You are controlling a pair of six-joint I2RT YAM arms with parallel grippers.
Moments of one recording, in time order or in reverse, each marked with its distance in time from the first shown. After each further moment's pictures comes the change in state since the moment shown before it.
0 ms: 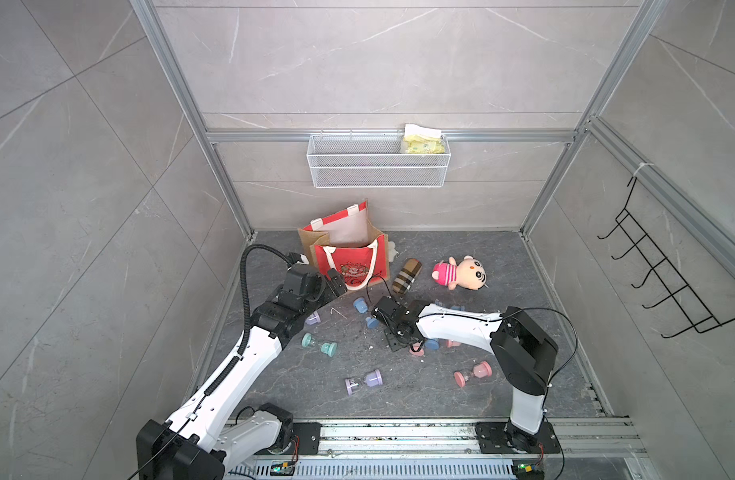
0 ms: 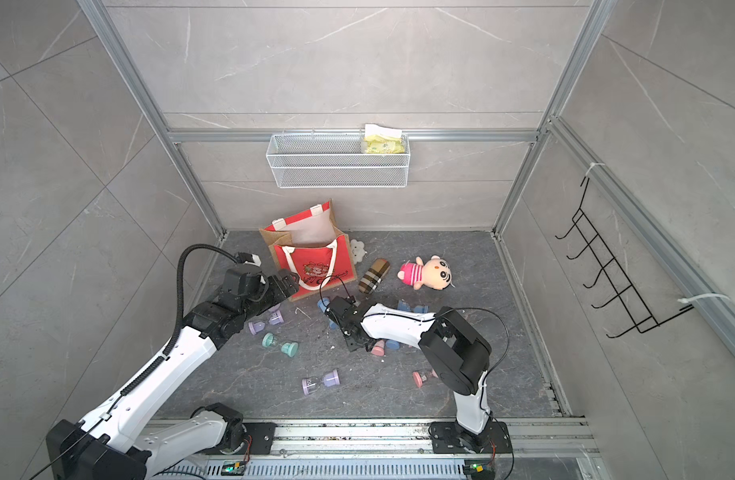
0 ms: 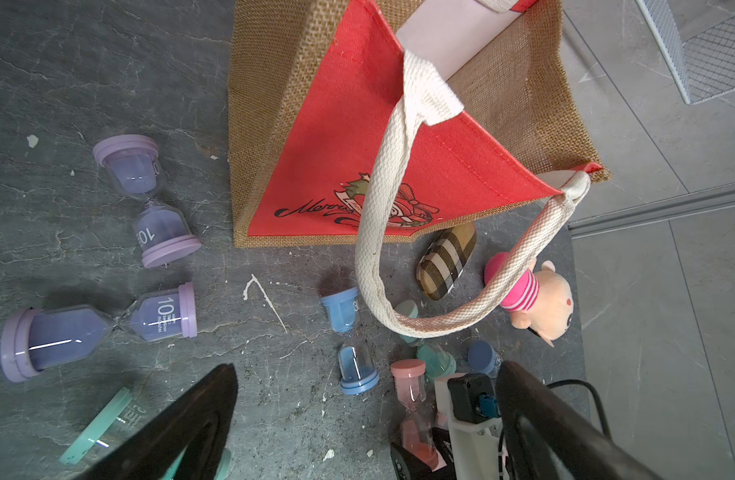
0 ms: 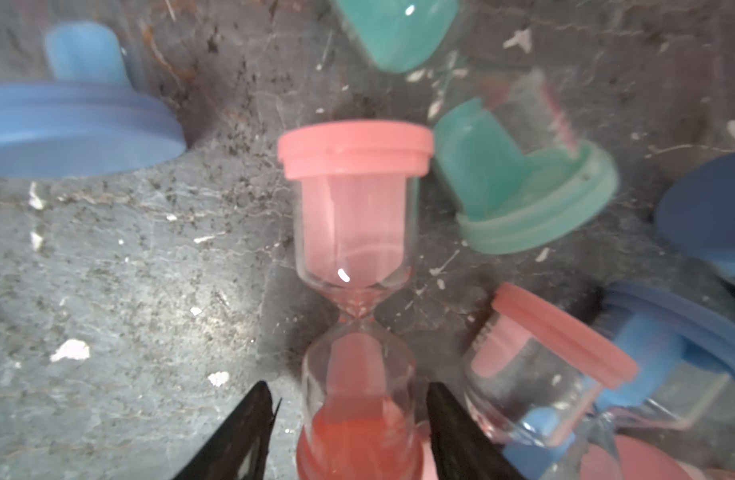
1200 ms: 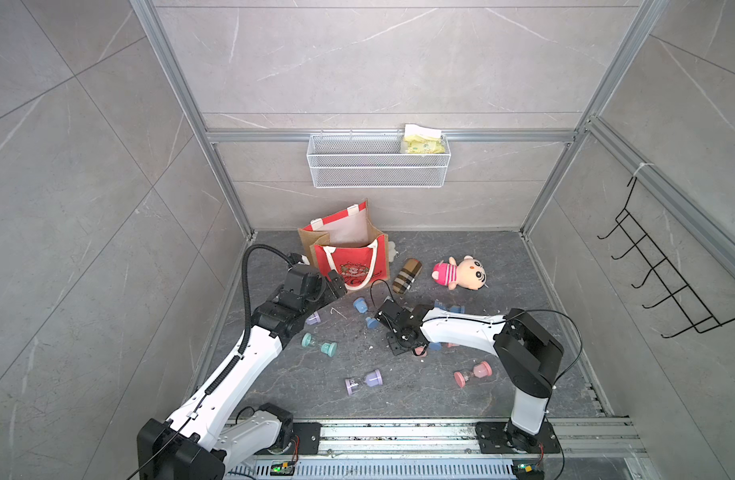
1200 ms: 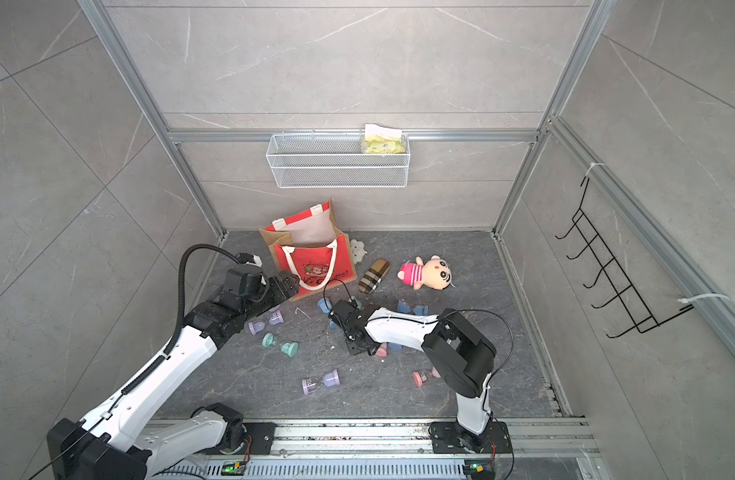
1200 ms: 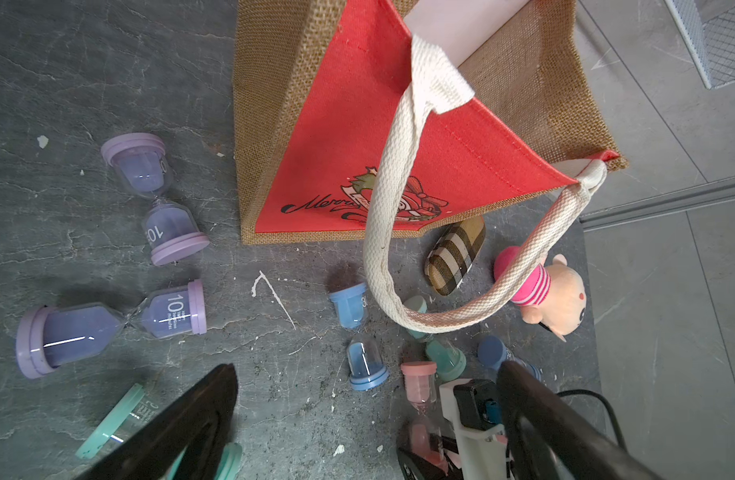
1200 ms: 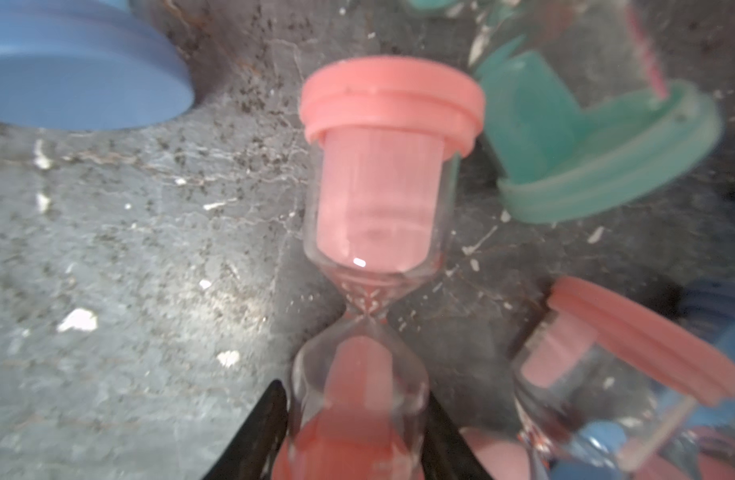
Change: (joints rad) left arm 0.000 0.005 0.000 -0.018 -0.005 0.023; right arm 0.000 -0.061 -0.082 0.069 -0.052 0.004
